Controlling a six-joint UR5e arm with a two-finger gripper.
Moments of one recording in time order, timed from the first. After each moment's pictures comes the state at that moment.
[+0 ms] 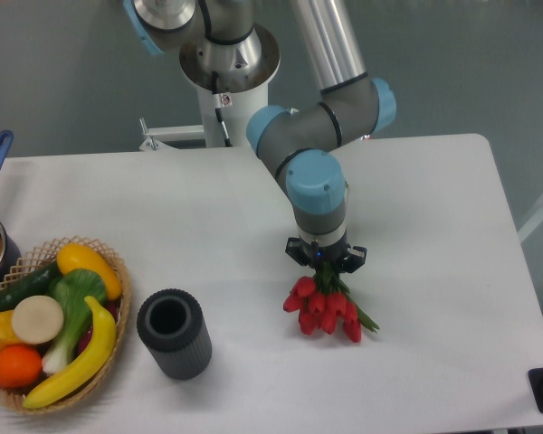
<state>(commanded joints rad) 2.49 -2.05 -1.80 -0.78 1.69 0.72</state>
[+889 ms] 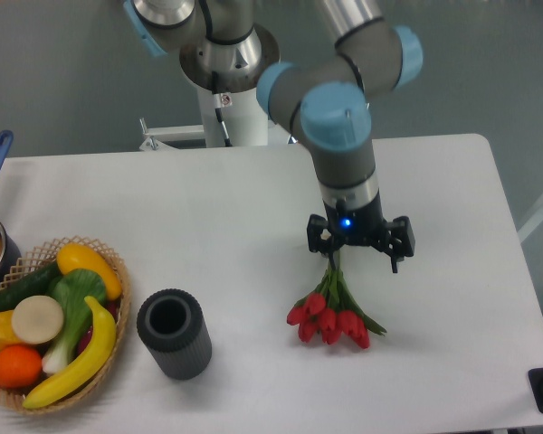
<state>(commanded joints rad) 2.52 -1.76 -1.64 -0.80 1.51 0.83</state>
